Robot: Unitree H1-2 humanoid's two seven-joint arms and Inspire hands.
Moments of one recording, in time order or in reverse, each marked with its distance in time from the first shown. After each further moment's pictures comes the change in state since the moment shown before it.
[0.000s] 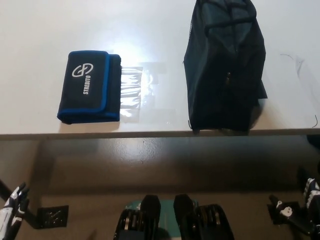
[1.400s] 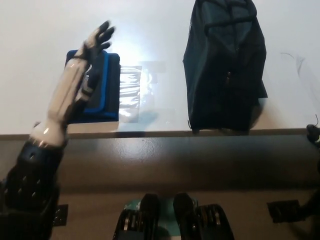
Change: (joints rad) left_arm -0.615 -0.150 -0.182 -0.377 0.034 0.268 -0.095; right_arm -0.210 0.017 -0.093 -0.350 0.112 0.035 -0.030
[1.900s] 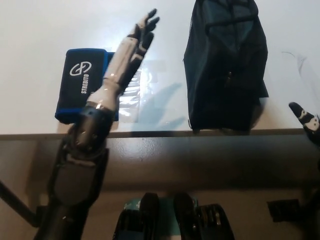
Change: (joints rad) left_arm -0.199 -0.164 -0.019 0.429 0.033 0.011 0.037; right_arm -0.122 -0.003 0.032 0.063 0.030 0.099 0.014
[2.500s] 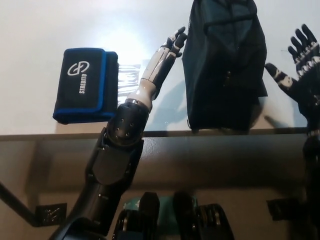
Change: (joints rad) left_arm -0.122 -0.102 0.014 0.335 -0.009 -0.036 0.049; right_arm -0.273 -0.006 0.014 0.339 0.065 0.058 0.061
